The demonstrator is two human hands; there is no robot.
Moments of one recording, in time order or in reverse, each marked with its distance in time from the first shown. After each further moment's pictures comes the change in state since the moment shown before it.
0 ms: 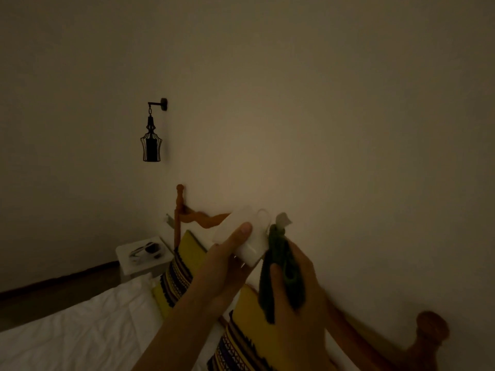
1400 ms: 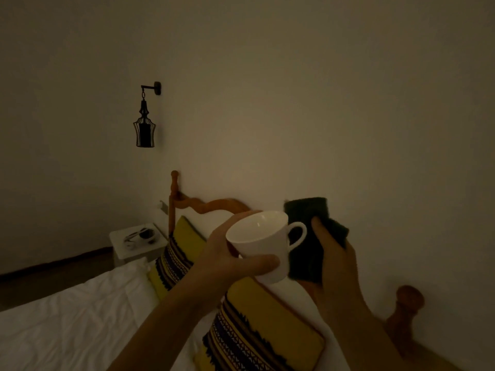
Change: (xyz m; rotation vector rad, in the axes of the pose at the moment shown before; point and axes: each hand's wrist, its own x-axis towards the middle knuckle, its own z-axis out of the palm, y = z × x) left_hand -0.053 0.007 0.005 0.752 -0.196 0.231; right_hand 0.026 -0.035 -0.040 0.418 0.088 0.480
